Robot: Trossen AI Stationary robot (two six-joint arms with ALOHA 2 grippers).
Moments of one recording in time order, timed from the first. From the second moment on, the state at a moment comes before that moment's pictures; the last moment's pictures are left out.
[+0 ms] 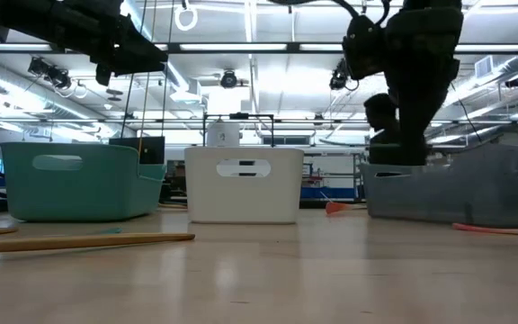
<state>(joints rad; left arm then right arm) 0.06 0.64 0.40 0.12 -0.47 -0.24 0.23 1.57 1.11 -0.87 0.06 0.72</state>
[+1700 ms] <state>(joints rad) 0.06 0.64 0.40 0.12 -0.47 -0.24 0.02 1.44 1.11 -0.81 0.03 0.60</state>
